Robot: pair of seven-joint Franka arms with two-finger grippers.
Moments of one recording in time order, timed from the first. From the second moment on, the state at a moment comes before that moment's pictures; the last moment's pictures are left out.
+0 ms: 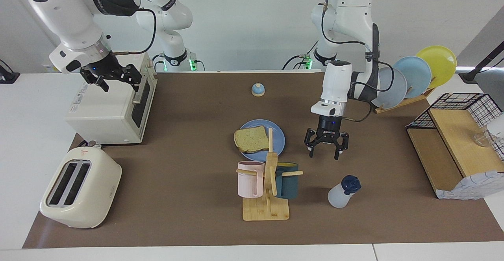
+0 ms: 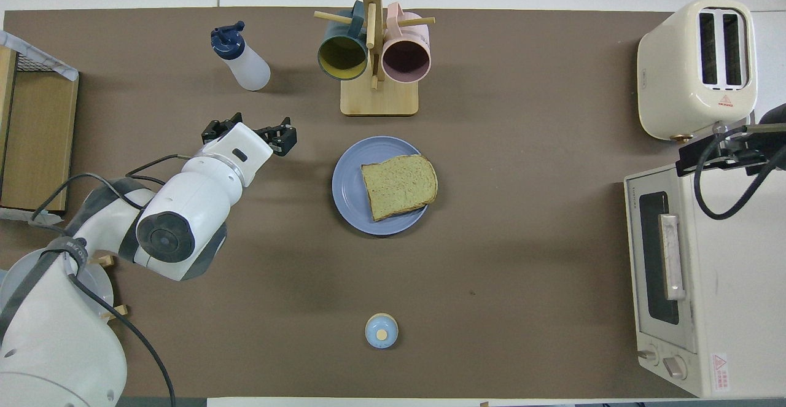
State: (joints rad) left arm -0.64 0.22 0.33 -2.25 0.36 3.15 -0.54; right arm 0.04 0.00 -0.08 -1.64 -0.01 1.54 -0.02
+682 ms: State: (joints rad) left arm -0.75 -0.02 0.31 -2.08 0.35 2.38 -0.59; right arm 0.04 0.00 -0.08 -1.64 -0.01 1.54 -0.02
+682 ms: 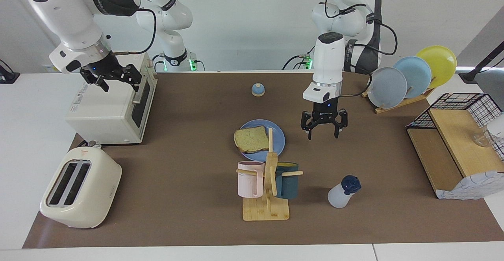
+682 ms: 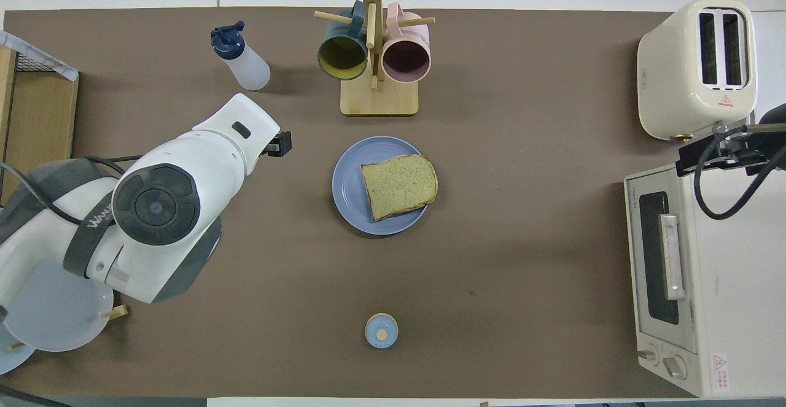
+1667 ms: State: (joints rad) left arm -0.50 -0.17 0.34 -1.82 0.13 1.77 -0.06; right arm 0.04 0.00 -0.08 -1.64 -0.01 1.54 -0.02
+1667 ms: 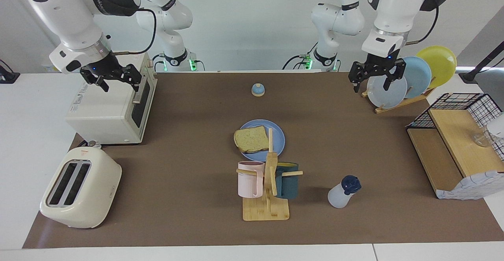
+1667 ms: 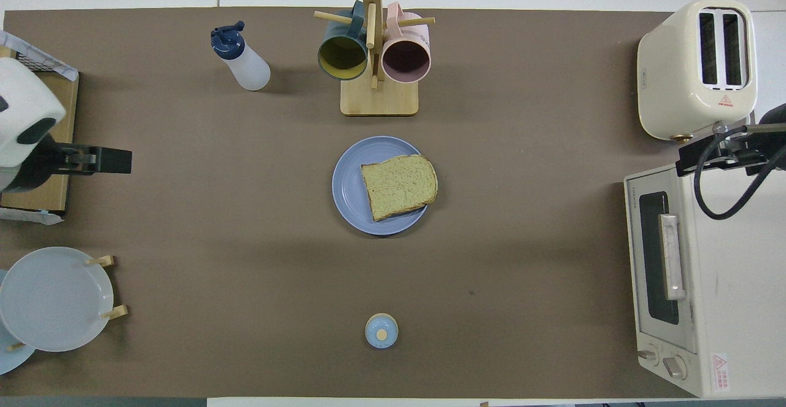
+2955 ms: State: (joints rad) left arm -0.11 -0.03 0.03 -1.63 0.01 1.67 0.11; right arm 0.04 0.00 -0.08 -1.64 -0.01 1.54 -0.02
